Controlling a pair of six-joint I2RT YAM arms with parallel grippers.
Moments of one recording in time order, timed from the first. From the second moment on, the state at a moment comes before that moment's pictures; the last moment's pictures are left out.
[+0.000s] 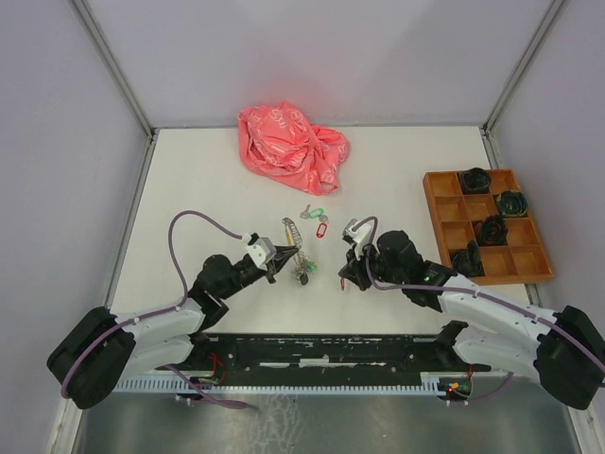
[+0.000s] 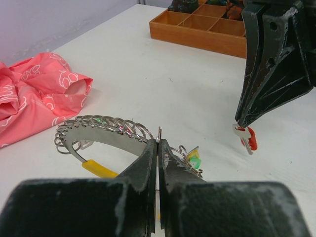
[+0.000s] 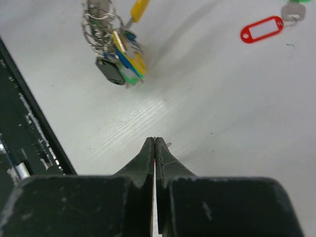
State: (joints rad) left arm -0.70 1.03 0.15 0.94 0.28 0.10; right arm 0.79 1.03 0.51 -0.02 -0.27 0.06
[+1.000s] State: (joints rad) left arm -0.70 1.02 0.14 0.92 0.20 0.10; right arm 0.81 1.61 0.42 0.73 0.30 0.10
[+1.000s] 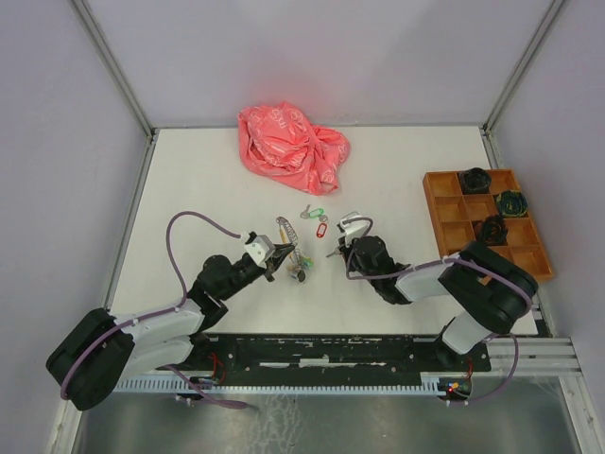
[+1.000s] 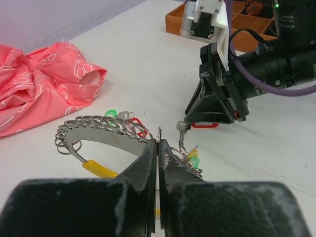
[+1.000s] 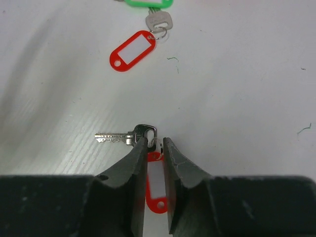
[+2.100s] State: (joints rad) left arm -0.70 1.02 0.14 0.88 0.20 0.10; right arm 0.56 1.63 1.10 -0.52 -0.12 0.17
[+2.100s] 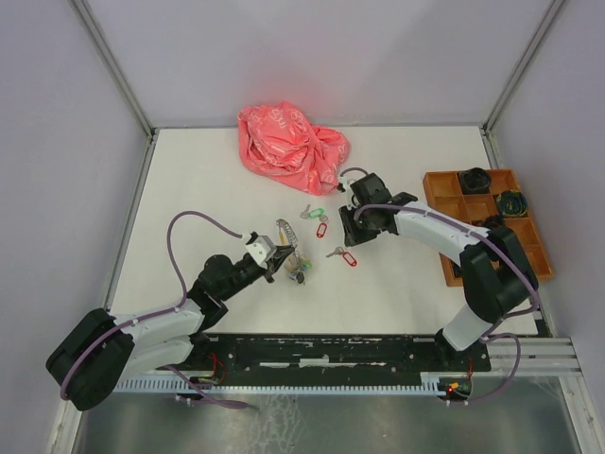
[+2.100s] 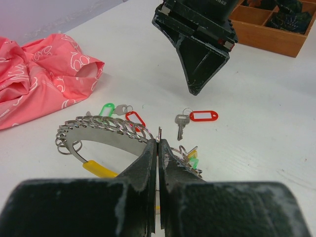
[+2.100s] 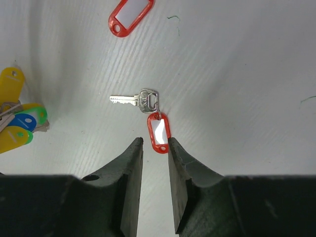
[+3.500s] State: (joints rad) left arm -0.70 1.02 0.14 0.86 0.21 0.10; right arm 0.56 1.75 1.02 -0.35 -0.15 0.26
